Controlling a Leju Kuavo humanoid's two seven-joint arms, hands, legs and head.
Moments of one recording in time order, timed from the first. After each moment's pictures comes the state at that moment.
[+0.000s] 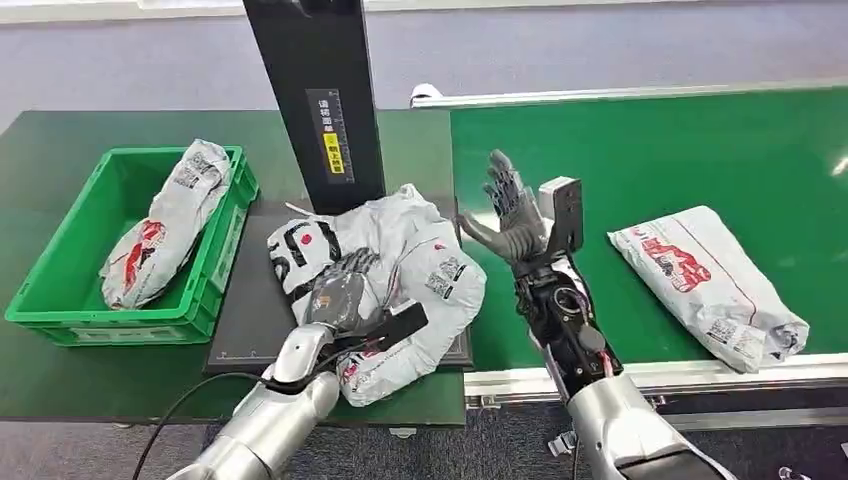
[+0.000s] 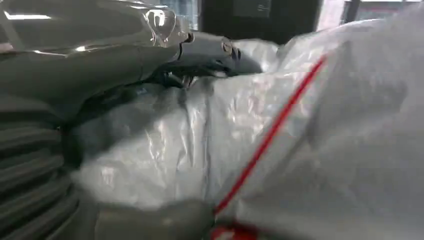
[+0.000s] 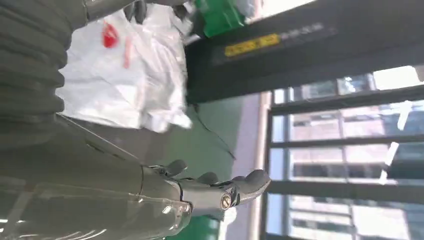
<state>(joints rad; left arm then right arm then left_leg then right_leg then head) -0.50 -0.18 -0.42 -0.76 -1.14 0.20 0.09 -0.68 0.11 0.29 -0.70 -0.18 0.07 -0.42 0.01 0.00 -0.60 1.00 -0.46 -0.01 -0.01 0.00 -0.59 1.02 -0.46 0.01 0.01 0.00</state>
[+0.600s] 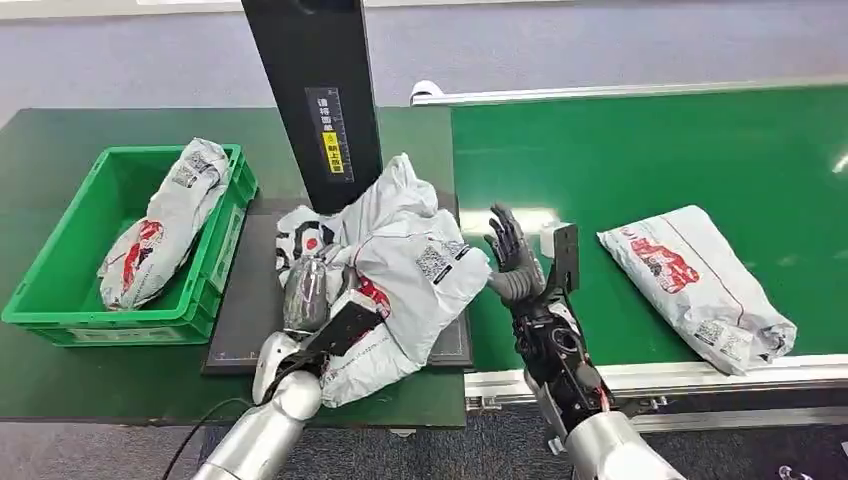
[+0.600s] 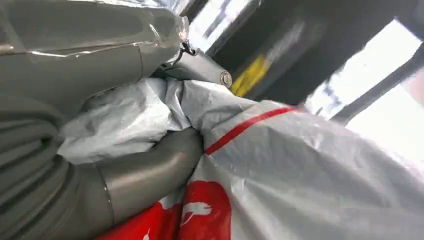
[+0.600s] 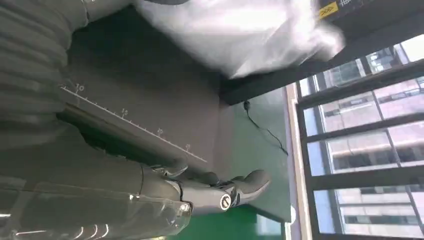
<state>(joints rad) -0.37 -0.19 -0.34 -1.04 -0.62 0.52 -0.45 -0.58 0.12 0.28 -0.67 -0.24 0.05 -0.43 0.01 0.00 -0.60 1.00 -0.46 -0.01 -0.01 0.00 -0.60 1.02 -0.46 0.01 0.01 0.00</state>
